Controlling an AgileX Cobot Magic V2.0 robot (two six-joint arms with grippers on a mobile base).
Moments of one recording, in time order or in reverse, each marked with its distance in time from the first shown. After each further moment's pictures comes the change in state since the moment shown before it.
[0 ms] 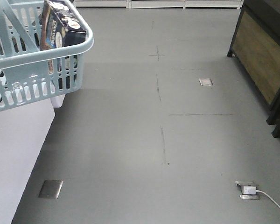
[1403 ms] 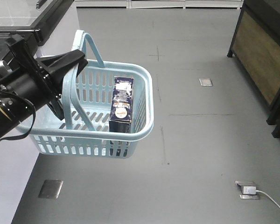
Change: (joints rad) left arm -0.049 0.150 0.375 0.524 -0.623 -0.483; right arm 0.000 0.000 0.000 0.000 0.000 0.000
